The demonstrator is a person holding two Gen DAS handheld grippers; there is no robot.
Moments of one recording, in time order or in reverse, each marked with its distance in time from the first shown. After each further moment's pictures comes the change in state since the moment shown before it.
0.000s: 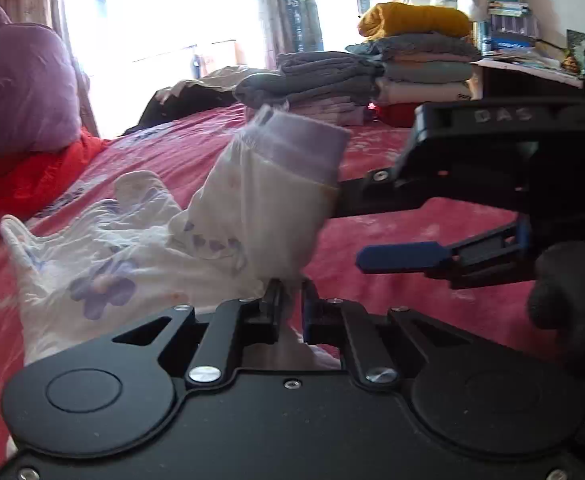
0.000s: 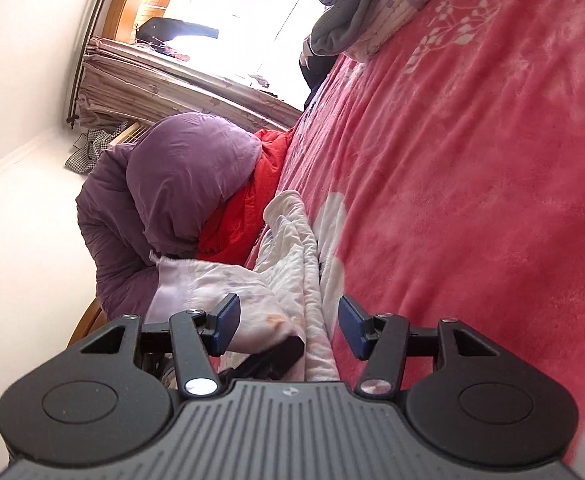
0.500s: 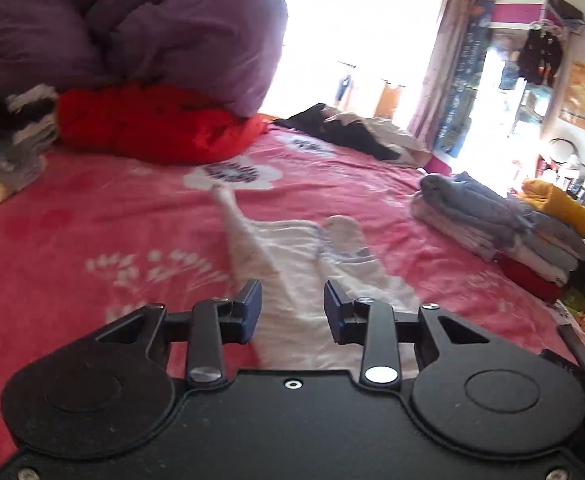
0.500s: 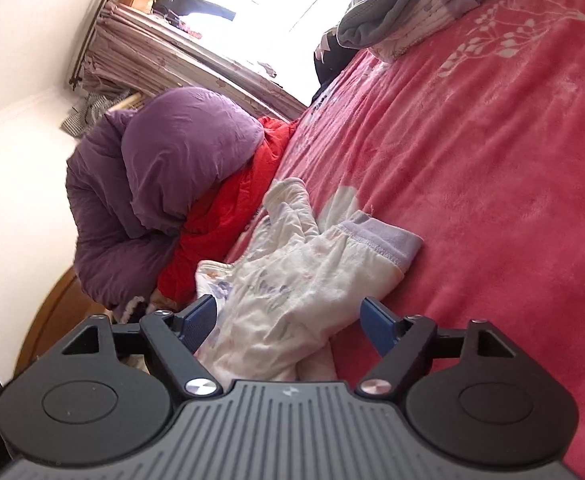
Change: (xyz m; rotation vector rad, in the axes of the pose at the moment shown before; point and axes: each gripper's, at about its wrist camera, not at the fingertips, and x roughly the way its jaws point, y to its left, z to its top) left arm -0.107 0.179 -0.001 -0.561 -0.065 0.223; right arm 0.027 0.021 -0.006 -0.149 0.036 -0.083
